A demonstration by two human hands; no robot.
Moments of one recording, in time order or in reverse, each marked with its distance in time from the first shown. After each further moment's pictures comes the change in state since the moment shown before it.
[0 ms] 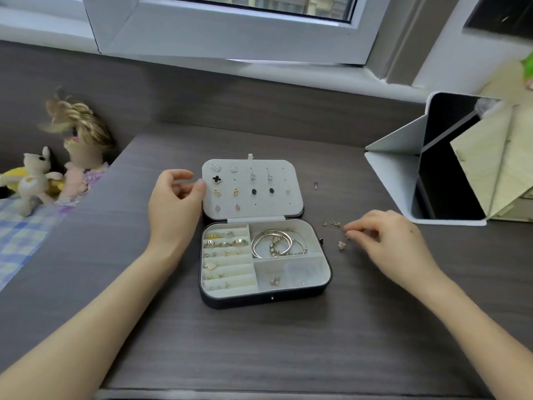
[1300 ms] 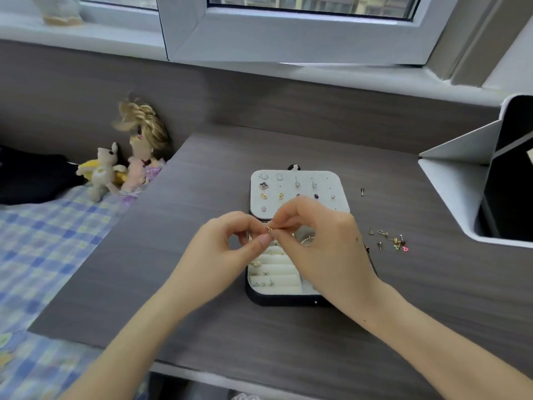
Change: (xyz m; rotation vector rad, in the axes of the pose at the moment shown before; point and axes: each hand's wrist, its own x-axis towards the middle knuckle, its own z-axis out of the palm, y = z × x) left_hand -0.058 0.028 -0.053 0.149 -0.490 0.166; right_hand -0.002 -0.144 0.033 0.631 0.192 -0.468
